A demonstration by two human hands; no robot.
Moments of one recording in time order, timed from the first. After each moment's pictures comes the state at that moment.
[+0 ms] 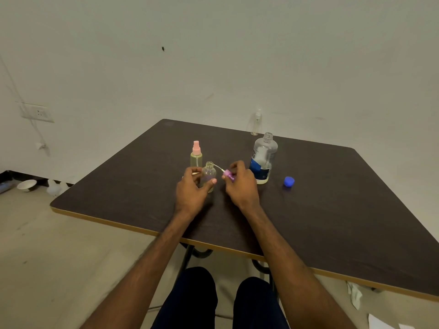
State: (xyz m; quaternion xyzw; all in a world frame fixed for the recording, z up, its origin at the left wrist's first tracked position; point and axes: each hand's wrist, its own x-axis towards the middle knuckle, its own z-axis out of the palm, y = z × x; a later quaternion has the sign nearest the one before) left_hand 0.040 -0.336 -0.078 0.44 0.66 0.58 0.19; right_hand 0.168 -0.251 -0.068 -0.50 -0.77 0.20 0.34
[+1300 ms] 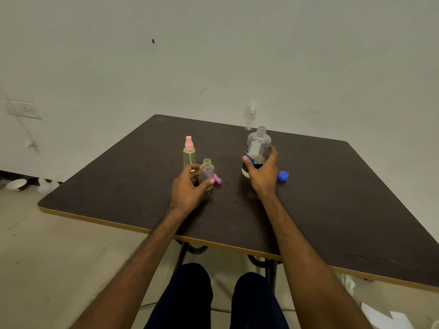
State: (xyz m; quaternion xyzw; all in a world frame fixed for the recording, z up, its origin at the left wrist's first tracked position) left_hand 0.042 -0.338 -0.077 0.49 0.65 0.55 0.22; right_hand 0.219 -0.206 -0.072 -0.48 -0.62 0.30 0.55
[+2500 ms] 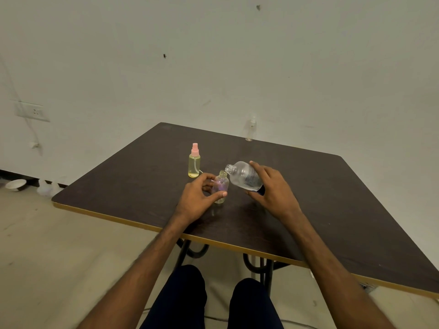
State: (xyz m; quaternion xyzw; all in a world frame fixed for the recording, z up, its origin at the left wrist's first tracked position) left_hand 0.046 -0.353 -0.080 0.60 0.59 0.52 0.18; right_hand 0.275 -0.270 -0.040 -0.38 -0.88 -0.02 0.28
